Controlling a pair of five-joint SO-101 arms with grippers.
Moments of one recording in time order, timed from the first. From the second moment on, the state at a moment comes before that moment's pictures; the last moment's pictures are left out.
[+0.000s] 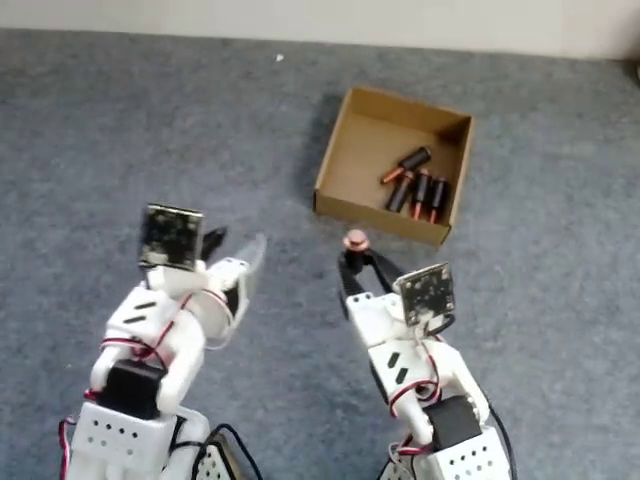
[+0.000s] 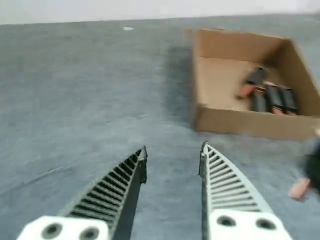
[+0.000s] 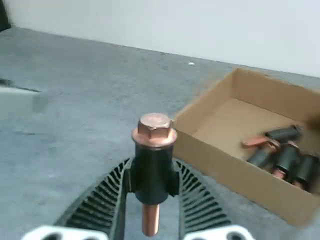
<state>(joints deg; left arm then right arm) 6.5 -81.6 71.3 46.8 10.7 -23.9 -103.9 96.0 31.3 0.7</state>
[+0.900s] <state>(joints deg) 0.7 -103.1 95.9 48.9 10.8 -18.8 -62.3 58.2 35.0 0.7</state>
